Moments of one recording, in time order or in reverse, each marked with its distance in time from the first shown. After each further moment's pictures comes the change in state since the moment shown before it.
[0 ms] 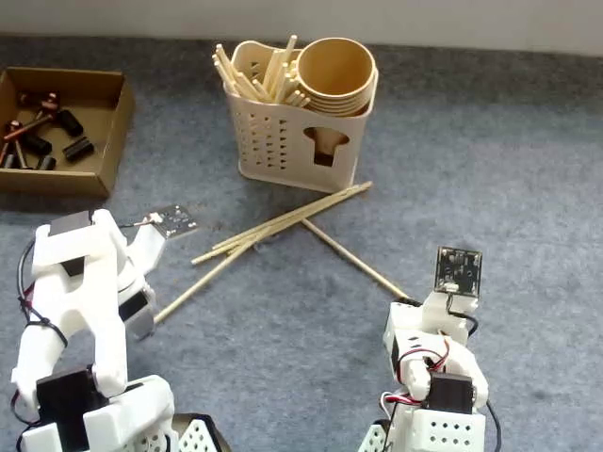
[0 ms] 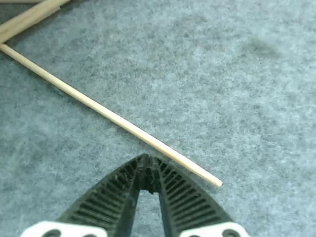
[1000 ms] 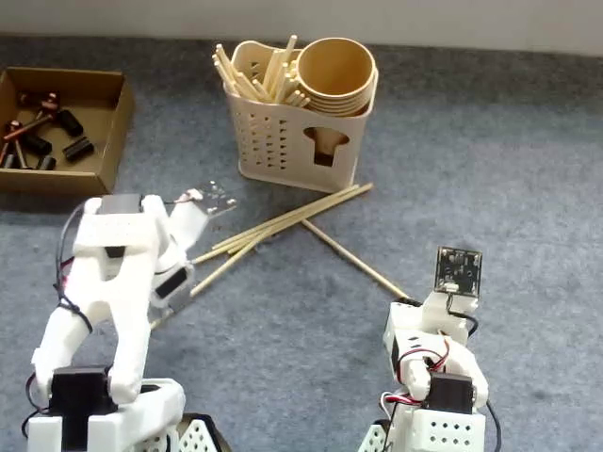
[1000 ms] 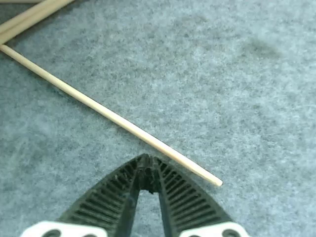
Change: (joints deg) left arm 15.9 0.0 -5.5 -1.7 15.7; right arm 0.0 0.0 0.0 0.0 0.0
